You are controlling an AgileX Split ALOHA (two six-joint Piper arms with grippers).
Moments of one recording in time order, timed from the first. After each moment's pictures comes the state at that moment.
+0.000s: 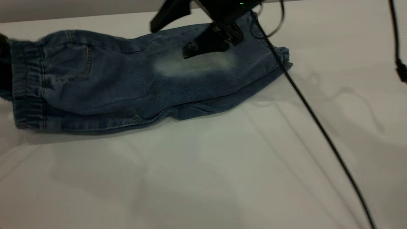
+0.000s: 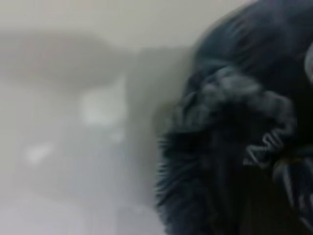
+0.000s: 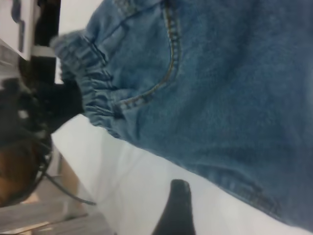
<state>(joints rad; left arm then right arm) 0.29 1.82 -0.70 -1.37 0.42 1.14 0.42 2.30 -1.55 1.32 0.86 -0.74</state>
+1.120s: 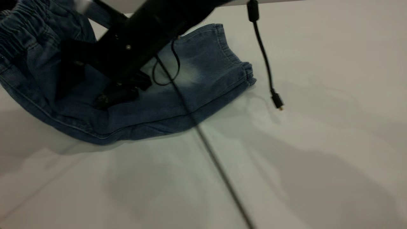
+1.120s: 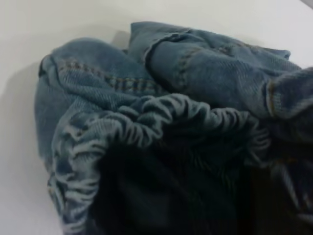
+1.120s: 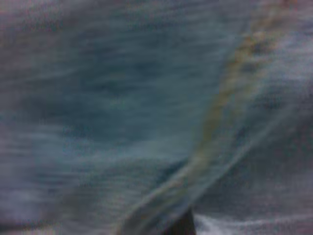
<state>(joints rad) 0.21 1.46 -0.70 -1.20 0.59 0.85 0.71 2.64 -2.06 1.17 0.86 -0.51</state>
